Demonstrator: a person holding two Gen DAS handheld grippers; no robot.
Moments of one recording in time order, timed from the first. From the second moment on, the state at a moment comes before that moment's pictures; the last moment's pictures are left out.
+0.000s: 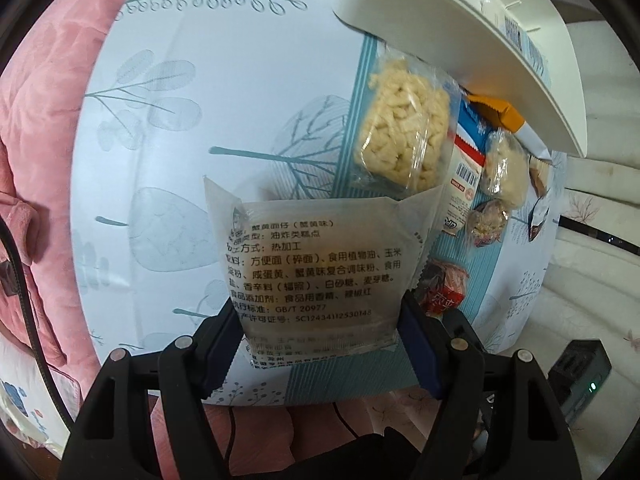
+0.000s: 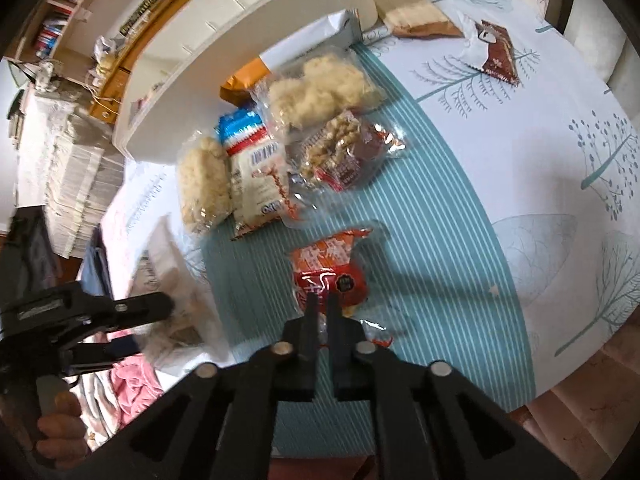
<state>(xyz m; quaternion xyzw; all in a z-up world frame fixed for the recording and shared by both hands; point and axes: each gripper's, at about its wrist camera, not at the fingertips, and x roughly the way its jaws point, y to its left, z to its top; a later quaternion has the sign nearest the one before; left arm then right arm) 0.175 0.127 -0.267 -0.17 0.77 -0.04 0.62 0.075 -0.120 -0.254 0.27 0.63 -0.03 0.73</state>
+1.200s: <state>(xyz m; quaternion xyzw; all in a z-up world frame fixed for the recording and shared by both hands) 0.209 0.155 -0.210 -0.17 0.77 -0.05 0.62 0.147 -0.084 -0.253 0.23 0.69 0.03 0.69</state>
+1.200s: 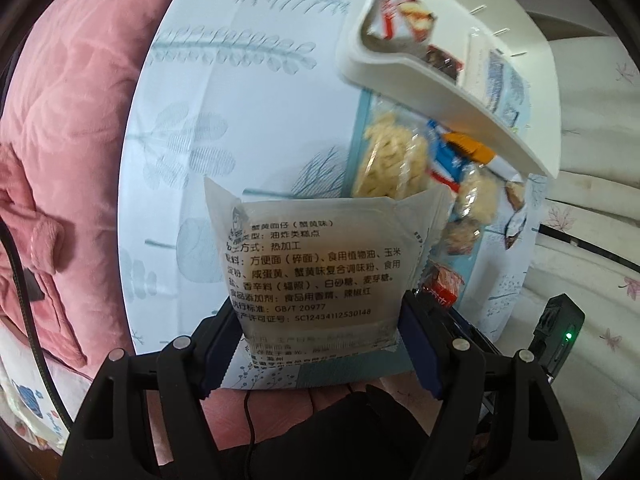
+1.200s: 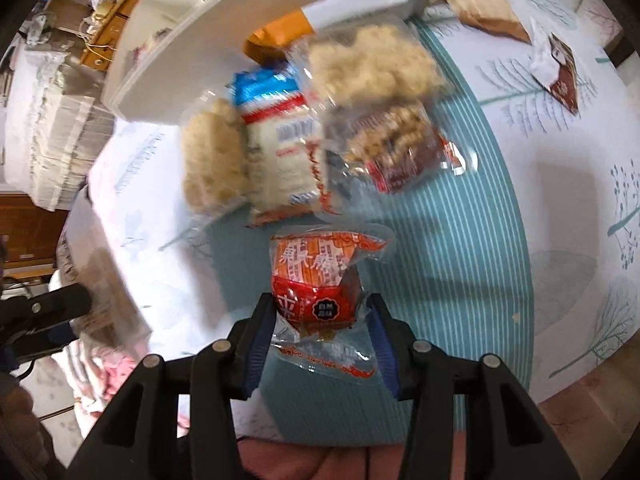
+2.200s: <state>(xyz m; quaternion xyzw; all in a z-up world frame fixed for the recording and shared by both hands) 0.349 0.058 -0.148 -0.15 0.68 -0.09 0.71 0.267 -0.167 -0.142 0.19 0.53 0.10 0.82</state>
